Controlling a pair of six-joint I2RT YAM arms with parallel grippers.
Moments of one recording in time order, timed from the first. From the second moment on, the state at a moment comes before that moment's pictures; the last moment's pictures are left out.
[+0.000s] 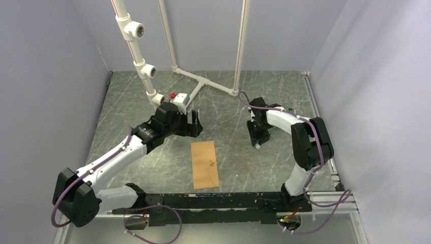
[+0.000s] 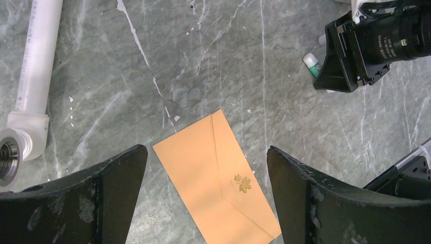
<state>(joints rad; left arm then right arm) -0.62 1.17 0.88 -0.28 0.03 -0.42 0.32 1.75 1.06 -0.71 -0.02 0.16</state>
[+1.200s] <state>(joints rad) -0.61 1.19 1.00 0.18 0.62 -0.59 0.42 1.01 0.86 0.04 -0.86 0.44</state>
